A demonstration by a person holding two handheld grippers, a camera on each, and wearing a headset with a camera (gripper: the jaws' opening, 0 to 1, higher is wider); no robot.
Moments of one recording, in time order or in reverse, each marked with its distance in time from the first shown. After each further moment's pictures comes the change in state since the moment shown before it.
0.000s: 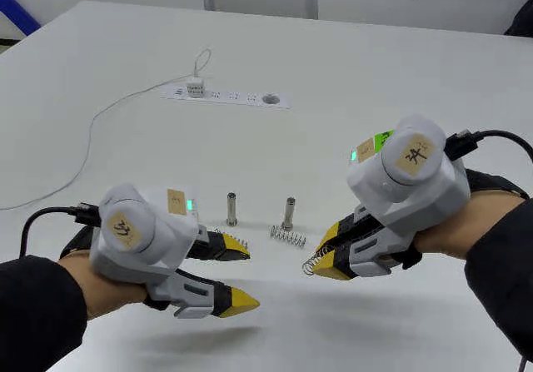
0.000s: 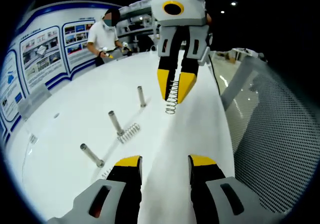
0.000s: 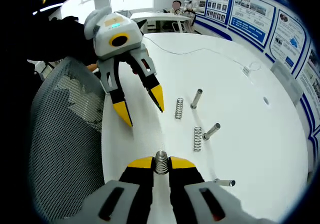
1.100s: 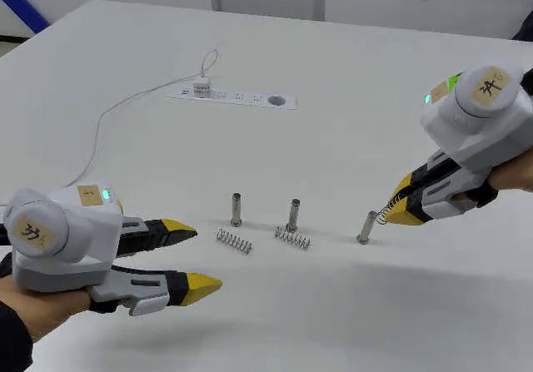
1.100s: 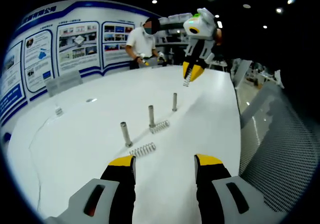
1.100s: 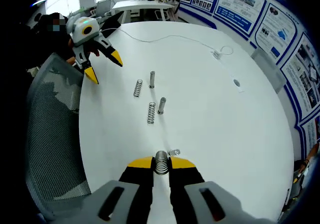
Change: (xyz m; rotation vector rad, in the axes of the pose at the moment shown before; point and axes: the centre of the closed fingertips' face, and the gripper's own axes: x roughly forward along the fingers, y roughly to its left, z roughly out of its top) left arm -0.047 0.023 -0.010 -0.205 -0.134 0.216; right arm -0.058 -0.079 -0.034 0.037 0.138 -0.135
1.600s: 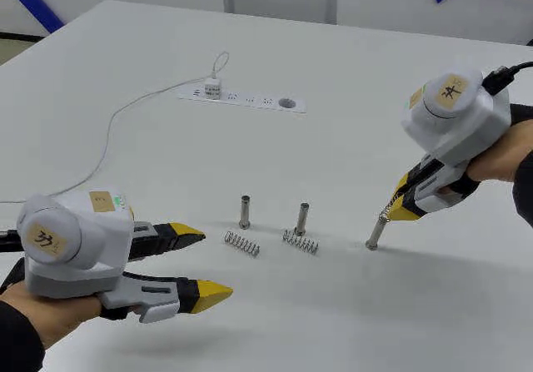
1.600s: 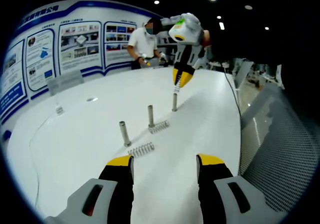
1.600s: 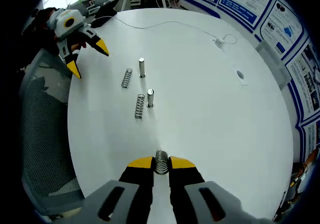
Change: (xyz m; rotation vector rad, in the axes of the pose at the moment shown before) left arm 0.001 -0.002 0.000 -0.013 -0.006 0.011; right arm 0.029 -0.020 -0.004 -0.016 0.108 0.019
